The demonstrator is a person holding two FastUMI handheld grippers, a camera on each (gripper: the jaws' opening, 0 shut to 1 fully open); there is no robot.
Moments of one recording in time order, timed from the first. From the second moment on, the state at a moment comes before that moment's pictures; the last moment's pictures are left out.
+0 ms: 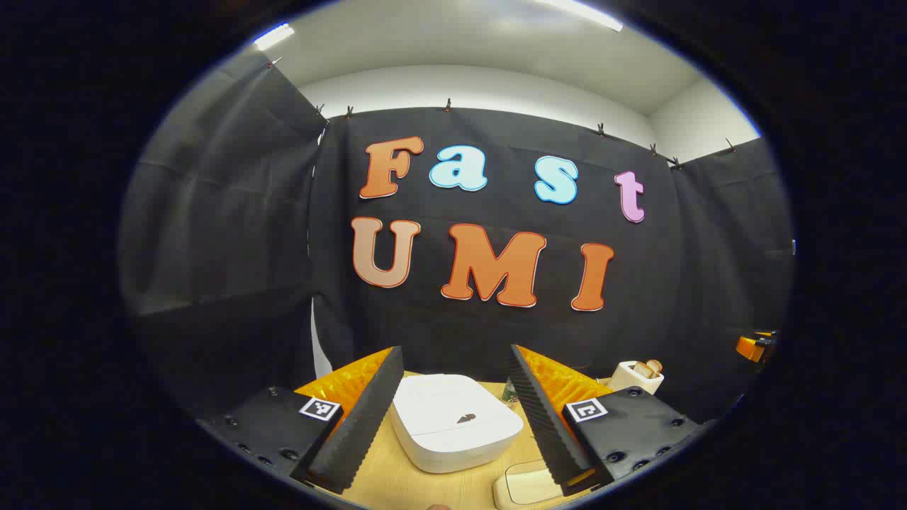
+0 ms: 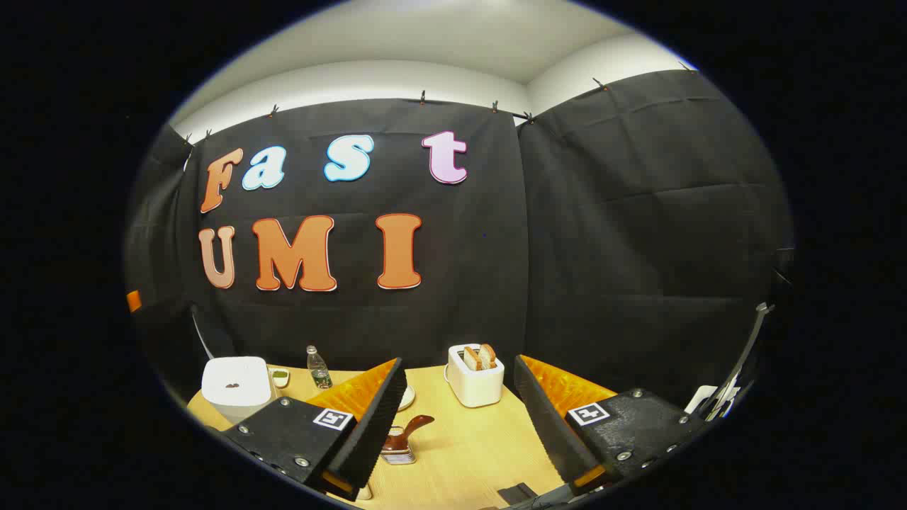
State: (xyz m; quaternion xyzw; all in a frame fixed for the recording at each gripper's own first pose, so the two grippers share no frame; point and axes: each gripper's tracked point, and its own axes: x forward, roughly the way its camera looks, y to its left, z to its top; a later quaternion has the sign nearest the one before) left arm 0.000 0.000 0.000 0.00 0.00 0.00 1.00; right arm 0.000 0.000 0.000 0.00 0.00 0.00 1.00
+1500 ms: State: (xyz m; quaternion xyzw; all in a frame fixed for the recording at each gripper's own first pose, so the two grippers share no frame) left arm 0.014 -0.003 -0.022 0.01 0.03 0.03 1.00; right arm 0.031 0.012 0.004 -0.02 -0.01 0.03 1.00
